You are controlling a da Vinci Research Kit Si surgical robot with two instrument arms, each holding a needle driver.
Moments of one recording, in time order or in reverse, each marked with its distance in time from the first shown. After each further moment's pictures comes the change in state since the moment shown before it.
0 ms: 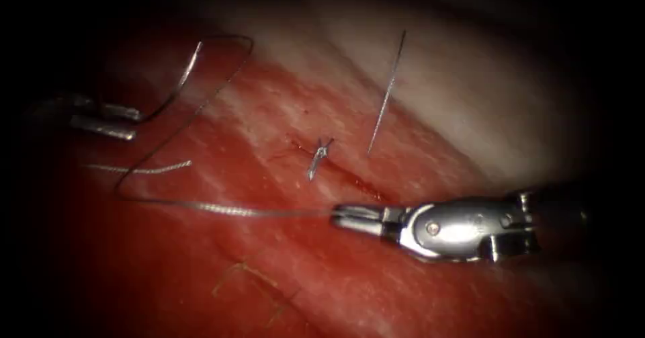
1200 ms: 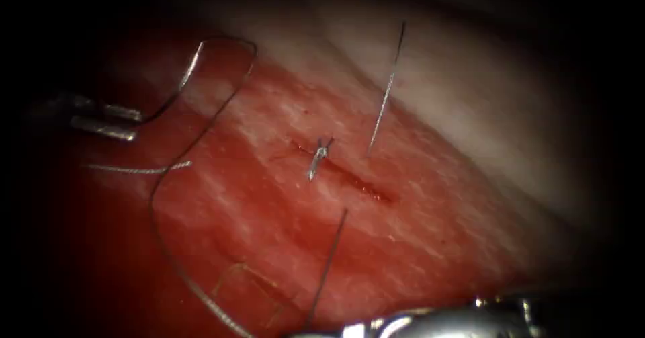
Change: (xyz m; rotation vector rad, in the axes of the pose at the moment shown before) right arm 0.009 -0.011 0.000 0.132 0.036 0.028; left arm 0.000 0.000 0.000 -0.003 0.002 0.000
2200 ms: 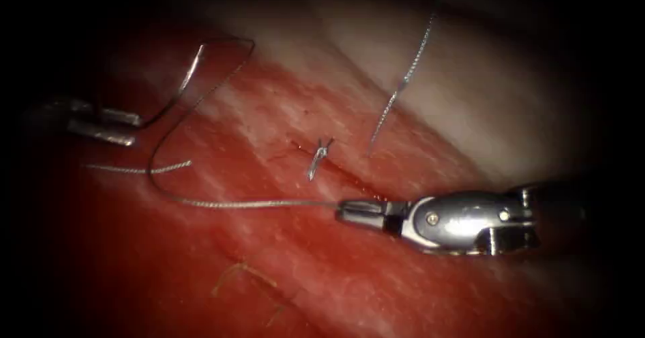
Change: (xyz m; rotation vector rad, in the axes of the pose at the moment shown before) right arm -0.010 0.011 -0.002 -0.103 -0.118 0.016; left arm 0.001 0.001 0.000 -0.005 0.003 0.000
